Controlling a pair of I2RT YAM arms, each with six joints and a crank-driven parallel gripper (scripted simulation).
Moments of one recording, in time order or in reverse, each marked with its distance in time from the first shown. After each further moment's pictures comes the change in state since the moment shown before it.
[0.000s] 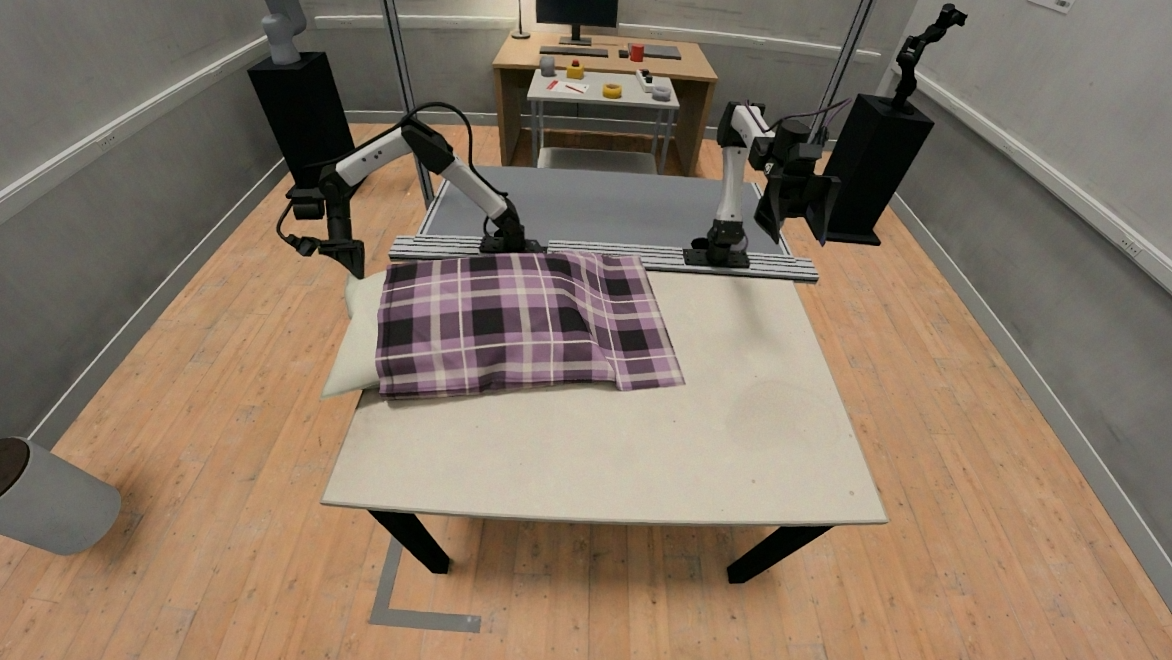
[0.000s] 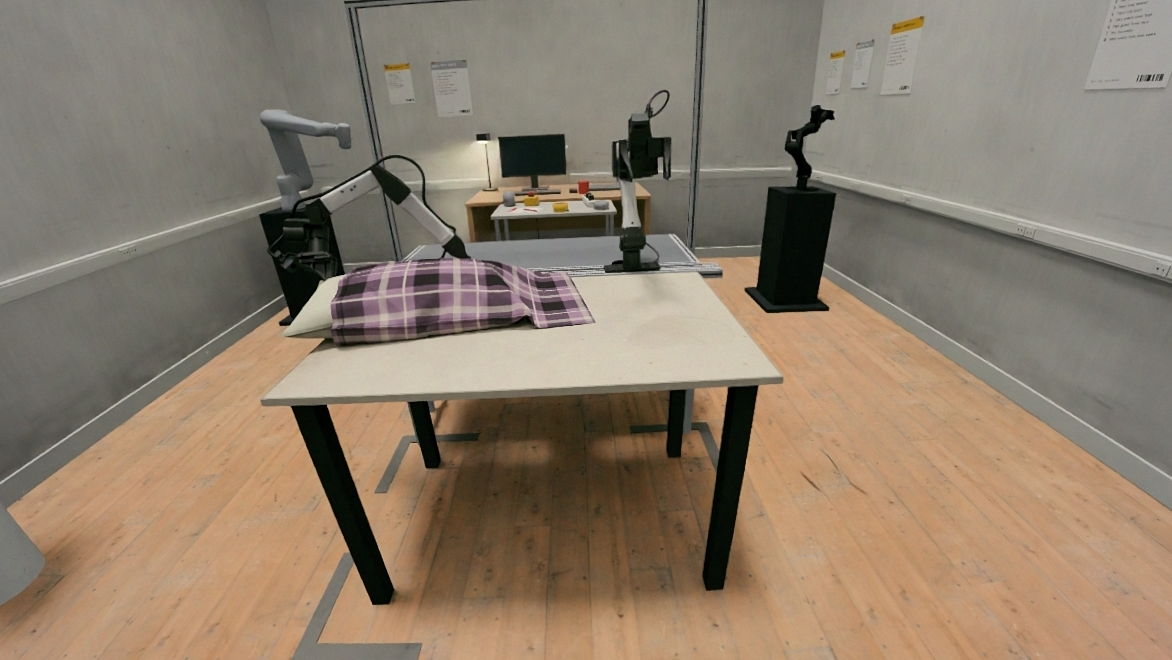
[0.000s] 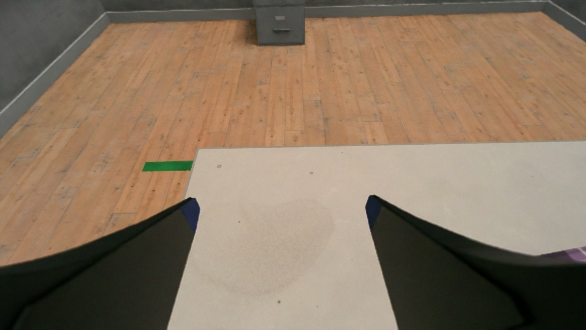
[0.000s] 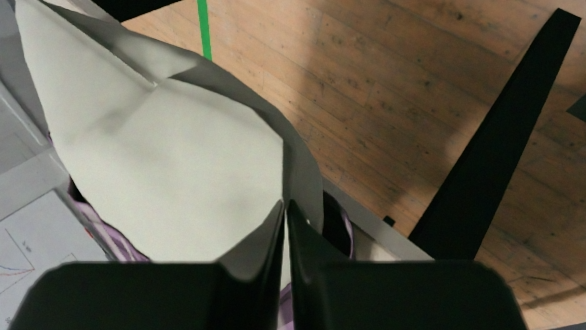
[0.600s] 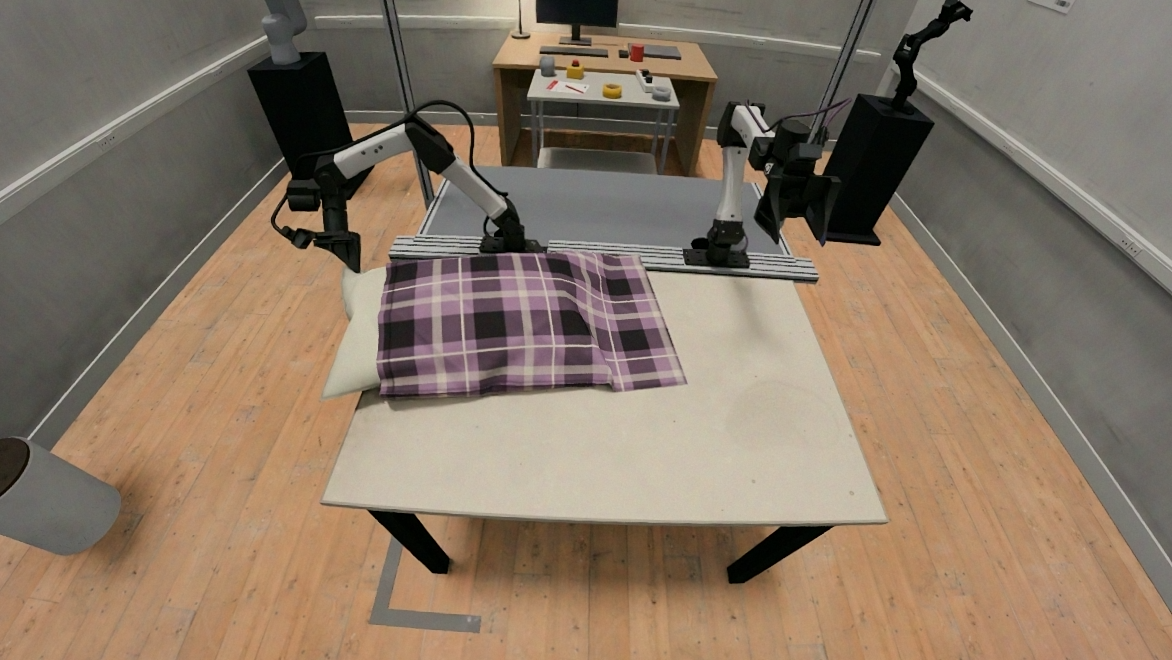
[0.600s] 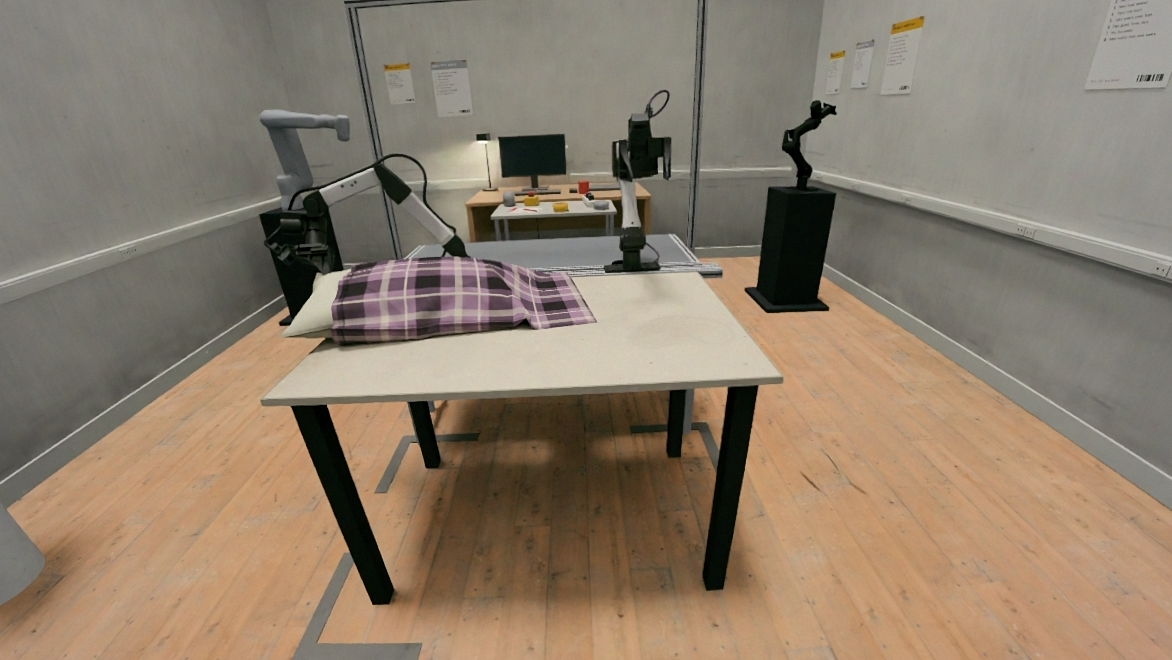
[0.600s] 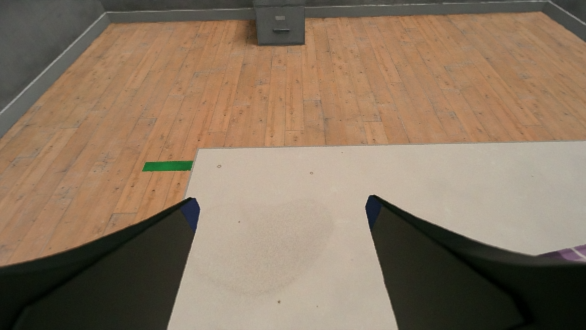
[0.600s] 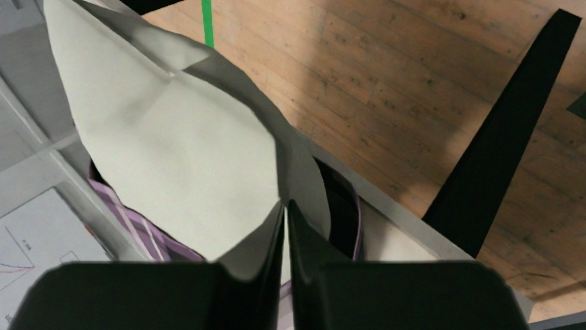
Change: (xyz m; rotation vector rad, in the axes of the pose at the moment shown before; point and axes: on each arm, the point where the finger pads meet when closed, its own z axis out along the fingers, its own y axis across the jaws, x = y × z) left arm 0.000 0.000 0.000 0.000 0.000 0.000; right arm -0.002 0.018 -0.018 -0.001 -0.001 -0.008
